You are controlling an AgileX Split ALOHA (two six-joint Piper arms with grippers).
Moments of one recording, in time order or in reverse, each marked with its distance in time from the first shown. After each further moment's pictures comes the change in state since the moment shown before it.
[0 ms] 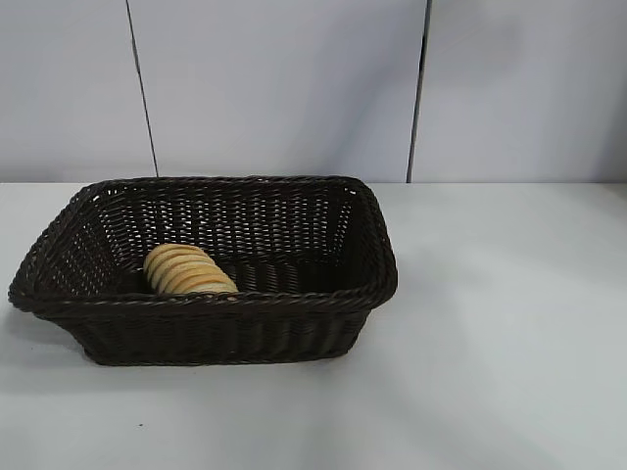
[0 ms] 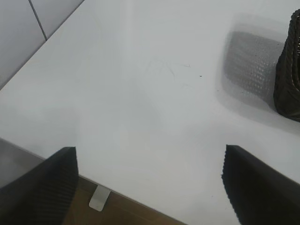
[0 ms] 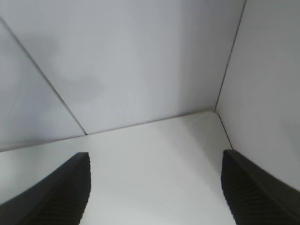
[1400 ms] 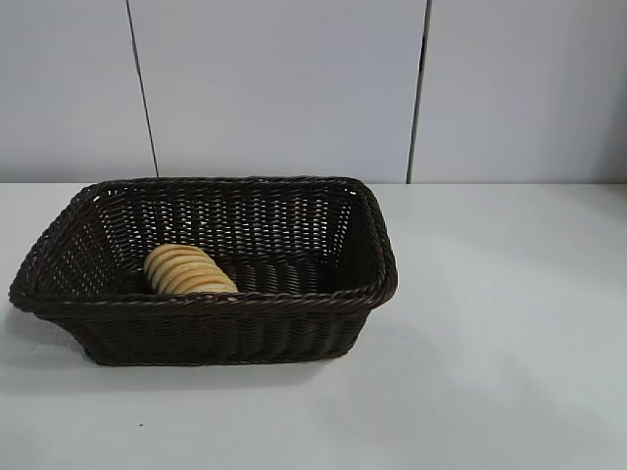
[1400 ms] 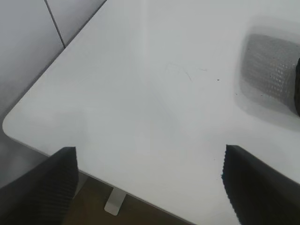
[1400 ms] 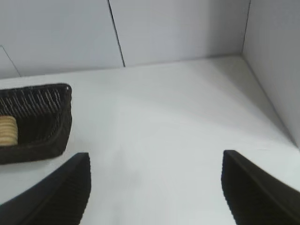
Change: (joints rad) left arm -0.057 0.000 0.000 0.111 0.000 -0.051; right arm 0.075 -1.083 1.524 0.078 -0.077 0.022
